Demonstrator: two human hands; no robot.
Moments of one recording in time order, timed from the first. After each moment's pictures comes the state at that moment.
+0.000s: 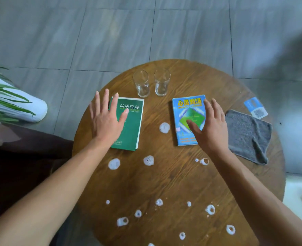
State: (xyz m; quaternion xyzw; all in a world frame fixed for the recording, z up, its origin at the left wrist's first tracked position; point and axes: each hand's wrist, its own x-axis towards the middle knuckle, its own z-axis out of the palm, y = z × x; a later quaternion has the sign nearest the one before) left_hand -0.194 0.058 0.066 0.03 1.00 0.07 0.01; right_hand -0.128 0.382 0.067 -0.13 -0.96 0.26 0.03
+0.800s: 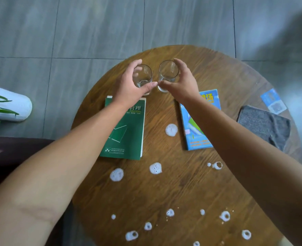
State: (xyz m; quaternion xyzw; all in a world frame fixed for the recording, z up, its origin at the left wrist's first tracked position) left_hand -0.322 0.112 0.035 0.03 0.88 0.45 0.12; right_hand -0.302 0.302 0.041 -0.17 -0.87 0.45 -0.07
